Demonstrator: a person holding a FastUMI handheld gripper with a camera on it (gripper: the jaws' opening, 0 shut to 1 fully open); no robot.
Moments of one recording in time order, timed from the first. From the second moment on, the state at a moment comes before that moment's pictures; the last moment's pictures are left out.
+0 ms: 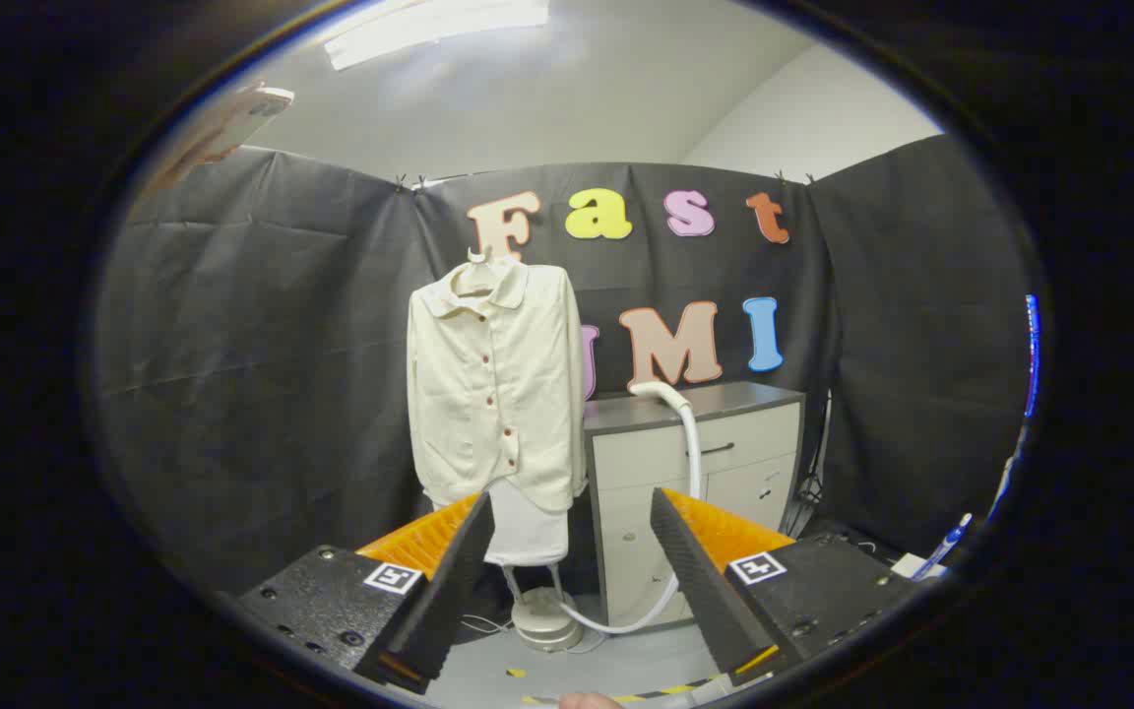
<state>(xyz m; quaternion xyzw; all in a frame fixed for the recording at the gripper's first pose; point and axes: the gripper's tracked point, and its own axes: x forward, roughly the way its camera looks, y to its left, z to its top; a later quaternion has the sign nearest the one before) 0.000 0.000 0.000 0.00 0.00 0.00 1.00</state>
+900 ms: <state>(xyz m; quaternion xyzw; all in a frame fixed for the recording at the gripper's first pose) 0.007 0.017 -0.006 0.01 0.01 0.00 1.00</state>
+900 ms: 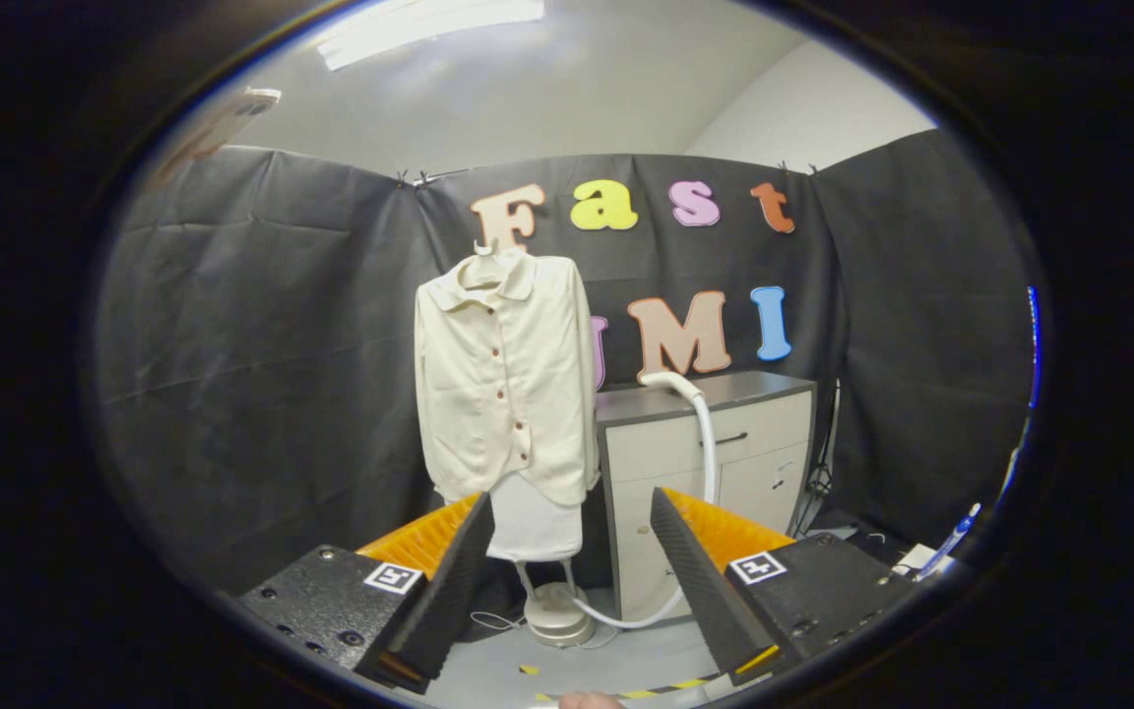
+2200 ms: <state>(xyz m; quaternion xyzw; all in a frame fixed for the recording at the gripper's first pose) 0.104 -0.011 0.008 -0.03 0.00 -0.06 1.00</state>
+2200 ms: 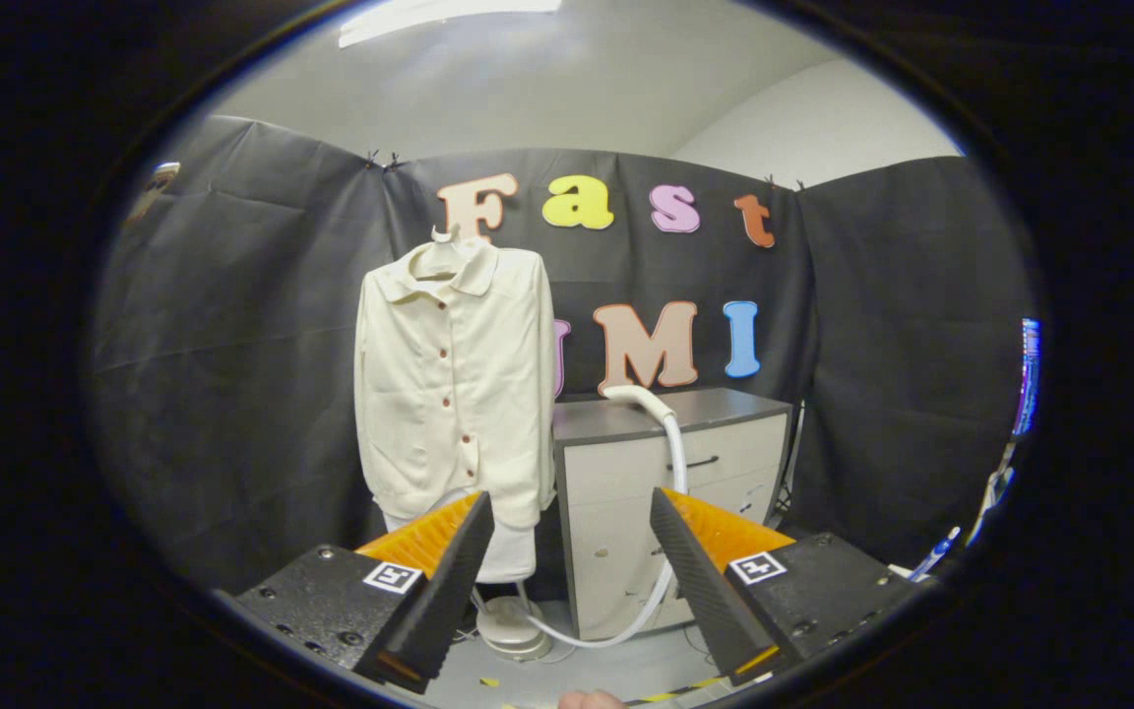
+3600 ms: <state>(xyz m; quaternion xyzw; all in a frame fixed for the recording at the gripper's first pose) 0.480 -0.216 -0.004 -0.06 0.06 -0.03 1.00</state>
